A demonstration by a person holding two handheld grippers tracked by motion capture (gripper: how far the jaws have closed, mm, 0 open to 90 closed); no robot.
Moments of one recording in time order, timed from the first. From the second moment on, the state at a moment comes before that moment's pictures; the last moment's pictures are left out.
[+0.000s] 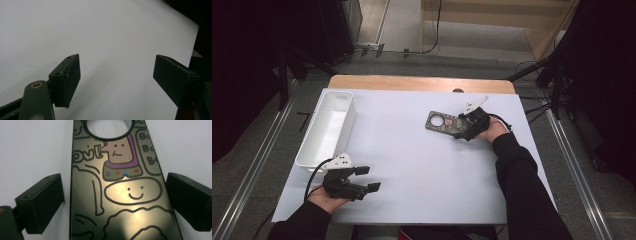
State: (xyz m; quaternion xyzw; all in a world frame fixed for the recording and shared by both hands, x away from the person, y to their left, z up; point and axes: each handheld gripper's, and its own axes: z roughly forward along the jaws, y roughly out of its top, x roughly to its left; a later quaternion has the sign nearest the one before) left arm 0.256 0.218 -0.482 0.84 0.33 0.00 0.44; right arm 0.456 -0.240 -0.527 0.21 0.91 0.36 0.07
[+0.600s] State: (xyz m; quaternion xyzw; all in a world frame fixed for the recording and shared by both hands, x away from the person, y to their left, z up) left arm 0.256 0.218 -0.482 0.84 0.33 0.00 0.44; right arm 0.455 -0.243 -0.528 0.21 0.90 0.36 0.08
